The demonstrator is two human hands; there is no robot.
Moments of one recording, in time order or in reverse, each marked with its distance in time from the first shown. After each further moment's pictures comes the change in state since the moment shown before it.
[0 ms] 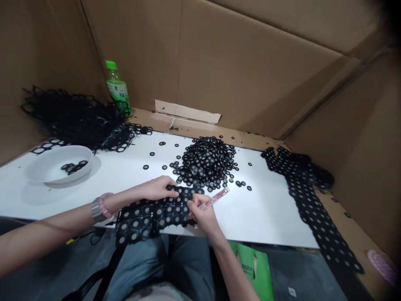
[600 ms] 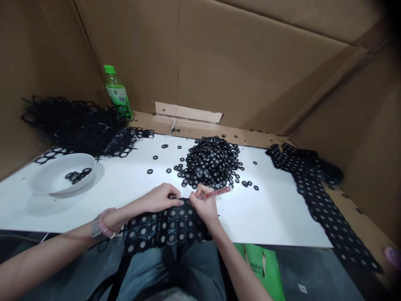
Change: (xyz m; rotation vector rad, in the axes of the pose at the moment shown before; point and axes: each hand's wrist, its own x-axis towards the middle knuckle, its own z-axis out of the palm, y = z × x) left_hand -0.013 -0.005 0.010 -0.038 0.005 0.032; right_hand 0.037 0.009 0.016 -0.272 0.280 -0.193
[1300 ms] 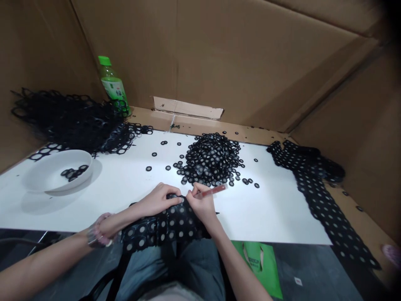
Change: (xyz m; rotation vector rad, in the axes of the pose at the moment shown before) left_hand -0.006 0.002 0.009 -0.096 0.101 -0.059; right_hand -0.002 0.002 0.004 -0.095 -0.063 -0.072
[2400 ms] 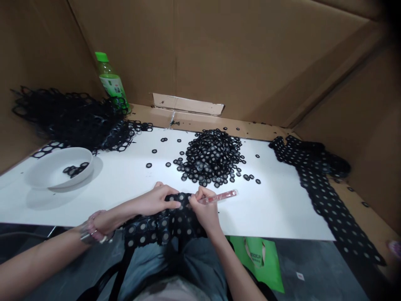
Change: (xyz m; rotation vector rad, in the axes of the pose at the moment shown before) left_hand -0.012 0.008 -0.005 0.172 -0.159 -0.154; right_hand -0.026 -0.012 -0.004 0.204 0.062 0.161
